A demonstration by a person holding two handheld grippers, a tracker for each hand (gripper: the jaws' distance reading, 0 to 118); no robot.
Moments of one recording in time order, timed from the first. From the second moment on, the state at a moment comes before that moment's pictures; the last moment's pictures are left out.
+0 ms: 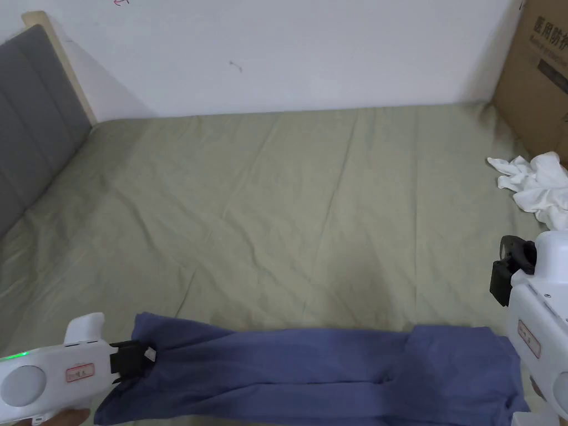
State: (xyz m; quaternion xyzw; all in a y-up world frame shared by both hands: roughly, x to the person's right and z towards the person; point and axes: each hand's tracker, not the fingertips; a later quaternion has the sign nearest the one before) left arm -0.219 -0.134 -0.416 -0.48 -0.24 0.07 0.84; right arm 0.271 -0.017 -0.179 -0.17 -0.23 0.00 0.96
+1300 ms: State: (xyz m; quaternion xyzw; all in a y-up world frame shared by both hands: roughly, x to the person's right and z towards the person) left arm 0.053 -0.169 -0.364 -0.58 -0.32 0.03 0.75; right arm 0.300 -0.021 -0.138 -0.16 -0.24 -0.02 0.96
